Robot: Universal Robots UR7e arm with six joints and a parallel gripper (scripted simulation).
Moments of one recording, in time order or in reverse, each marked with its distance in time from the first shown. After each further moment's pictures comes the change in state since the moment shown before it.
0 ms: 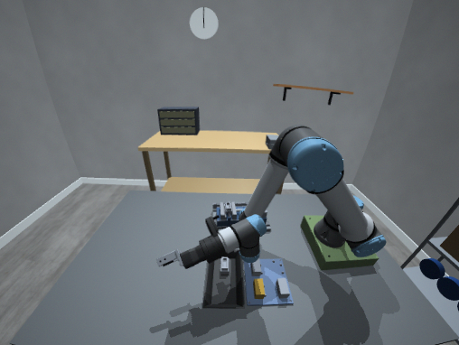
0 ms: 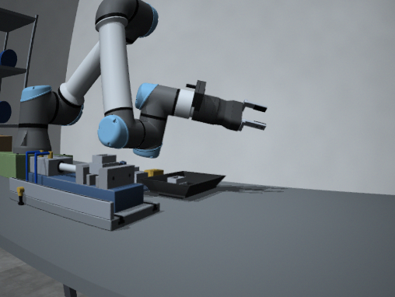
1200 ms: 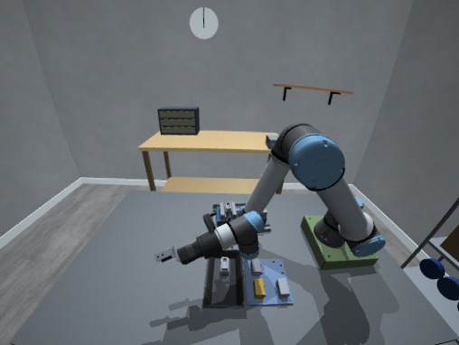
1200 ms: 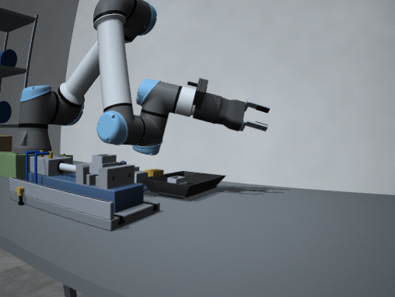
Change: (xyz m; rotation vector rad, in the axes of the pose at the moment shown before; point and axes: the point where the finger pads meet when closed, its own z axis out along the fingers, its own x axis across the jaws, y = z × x) arm 0.011 -0.015 0.003 0.006 0.047 0.022
